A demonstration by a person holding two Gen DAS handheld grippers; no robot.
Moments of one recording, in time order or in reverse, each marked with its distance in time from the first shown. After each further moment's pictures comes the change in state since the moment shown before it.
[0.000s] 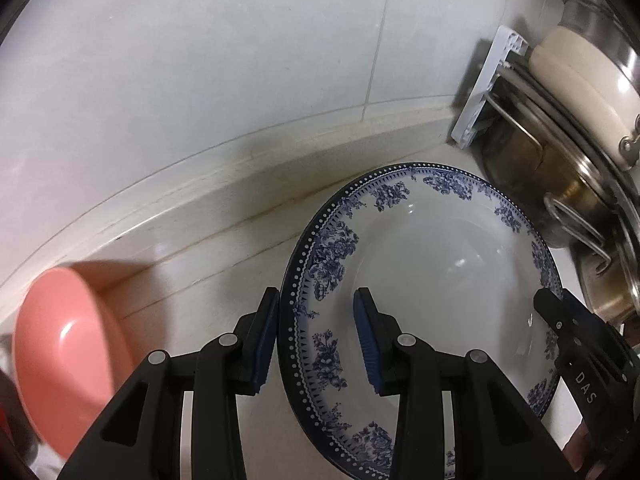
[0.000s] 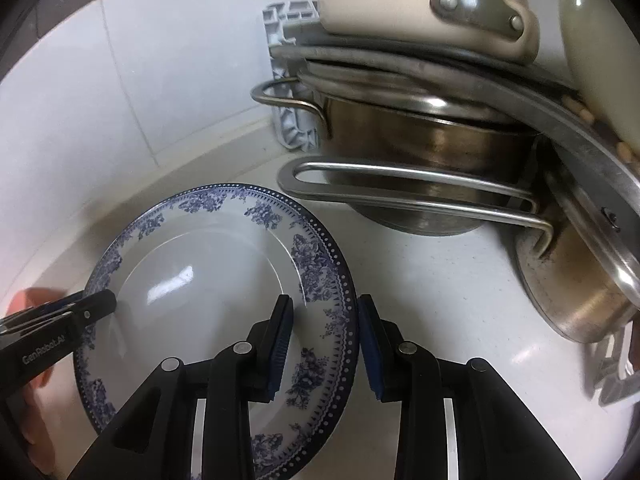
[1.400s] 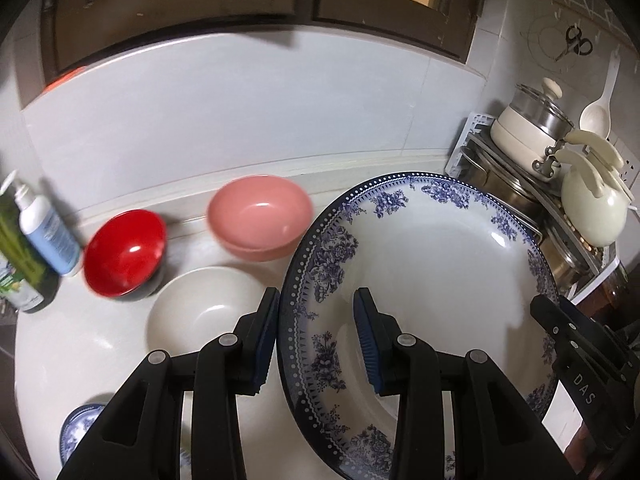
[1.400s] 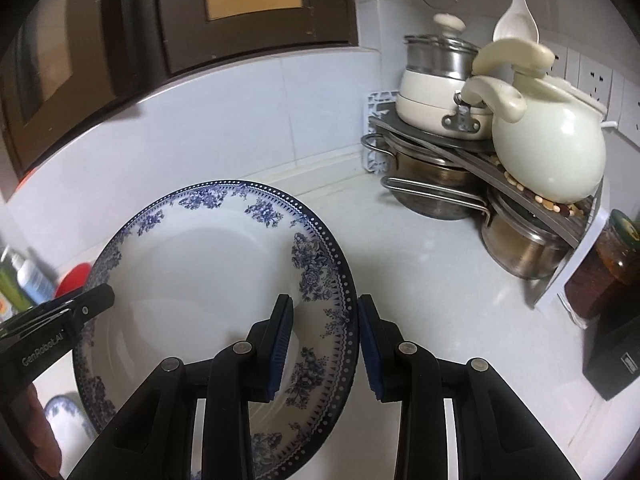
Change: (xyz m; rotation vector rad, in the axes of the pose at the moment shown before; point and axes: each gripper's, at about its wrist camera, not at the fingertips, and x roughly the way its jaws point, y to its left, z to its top) left arm -0.215 0.064 -0.153 -0.145 -0.194 0.064; right arm -0.209 0.071 -0.096 -0.142 -0.107 0.109
